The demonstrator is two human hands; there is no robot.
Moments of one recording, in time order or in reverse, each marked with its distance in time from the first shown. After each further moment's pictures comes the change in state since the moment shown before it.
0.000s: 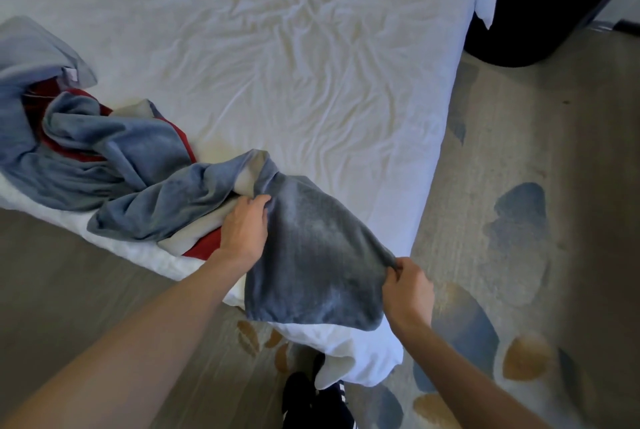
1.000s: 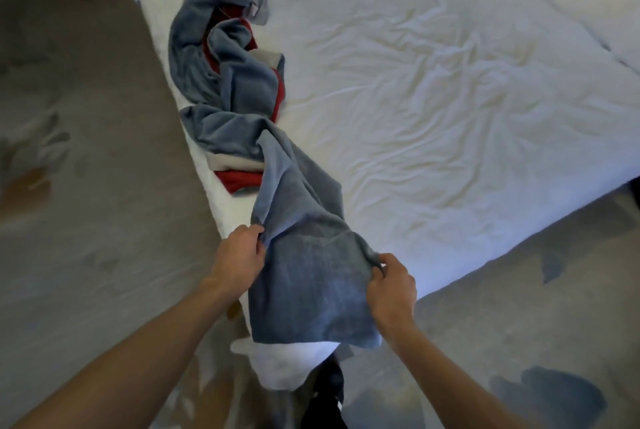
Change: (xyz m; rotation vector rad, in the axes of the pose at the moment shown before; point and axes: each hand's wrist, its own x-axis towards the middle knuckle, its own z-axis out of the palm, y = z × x) left_hand -0.101 0.085 0.044 -0.209 0.157 -0.683; right_hand 0.127 -0.032 -0.056 -0.179 -0.499 -0.529
